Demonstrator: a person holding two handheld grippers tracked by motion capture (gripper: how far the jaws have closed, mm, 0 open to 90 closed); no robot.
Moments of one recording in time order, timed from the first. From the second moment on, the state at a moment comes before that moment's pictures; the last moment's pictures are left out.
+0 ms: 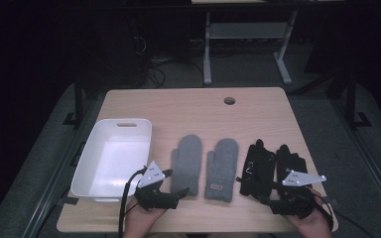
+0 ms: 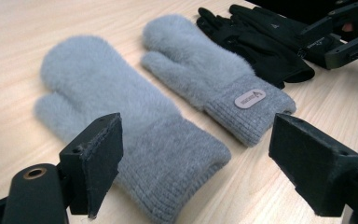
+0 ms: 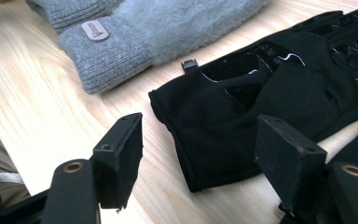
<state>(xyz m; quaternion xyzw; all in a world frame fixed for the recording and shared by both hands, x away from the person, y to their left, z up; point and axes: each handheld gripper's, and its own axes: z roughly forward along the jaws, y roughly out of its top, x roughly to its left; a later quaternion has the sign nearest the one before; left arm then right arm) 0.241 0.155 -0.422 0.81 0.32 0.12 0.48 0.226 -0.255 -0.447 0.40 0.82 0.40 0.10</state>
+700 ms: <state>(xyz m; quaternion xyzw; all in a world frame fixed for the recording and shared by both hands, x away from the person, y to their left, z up) 0.237 0.153 -0.423 0.81 0.31 0.12 0.49 0.250 -0.232 -0.428 0.36 0.85 0.38 0.09</state>
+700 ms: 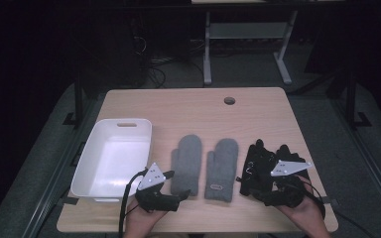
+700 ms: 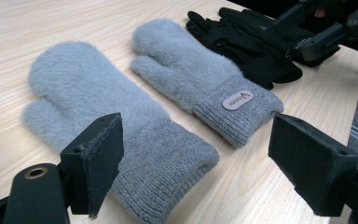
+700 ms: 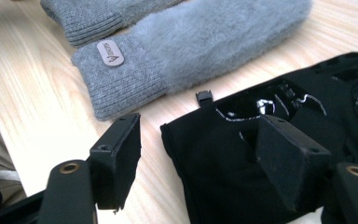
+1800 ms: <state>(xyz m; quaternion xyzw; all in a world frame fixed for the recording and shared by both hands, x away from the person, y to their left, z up) 0.234 0.153 -0.421 0.81 0.31 0.12 0.49 0.314 -0.151 -0.397 0.26 0.91 0.31 0.07</state>
